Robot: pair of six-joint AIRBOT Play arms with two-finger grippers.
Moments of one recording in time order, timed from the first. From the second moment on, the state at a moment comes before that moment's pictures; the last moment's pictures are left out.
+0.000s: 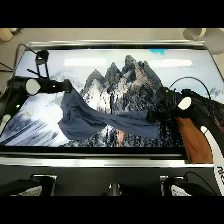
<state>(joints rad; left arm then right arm) -0.22 -1.35 1.32 1.52 -0.87 -1.78 0.00 -1.31 0.95 -1.12 0.98 1.17</state>
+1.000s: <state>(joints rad) -0.05 -1.15 0.66 1.15 -1.11 -1.57 -0.17 -1.33 0.92 -1.12 1.36 0.94</state>
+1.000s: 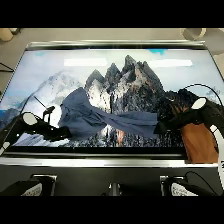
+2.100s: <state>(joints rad) -0.15 -1.04 0.83 1.14 -0.86 -1.59 -0.12 -1.41 0.98 -1.07 1.30 0.94</state>
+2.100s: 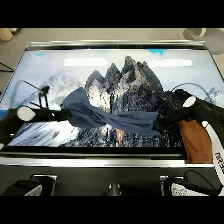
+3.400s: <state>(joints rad) -0.15 -0.71 1.04 1.54 -0.79 -1.69 -0.12 -1.02 1.10 -1.34 1.27 1.12</state>
